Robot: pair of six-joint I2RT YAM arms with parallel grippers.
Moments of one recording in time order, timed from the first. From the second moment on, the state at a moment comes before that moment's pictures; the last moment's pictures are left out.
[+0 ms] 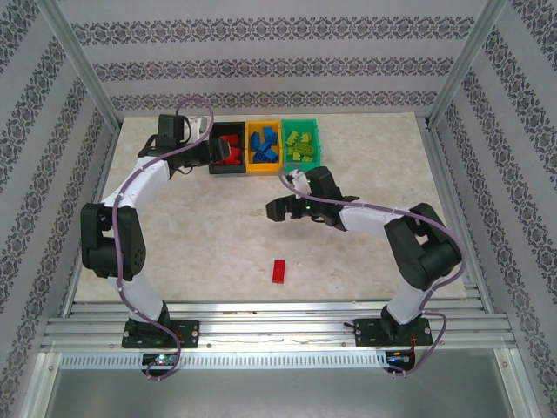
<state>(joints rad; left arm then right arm) -0.06 1.76 1.40 -0.38 0.50 -0.32 0.54 1.74 0.92 0.10 -0.50 0.32</state>
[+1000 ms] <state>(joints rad) -0.06 1.78 1.41 -0.40 0.50 -0.31 1.04 1.63 0.87 -0.43 -0.07 0.46</state>
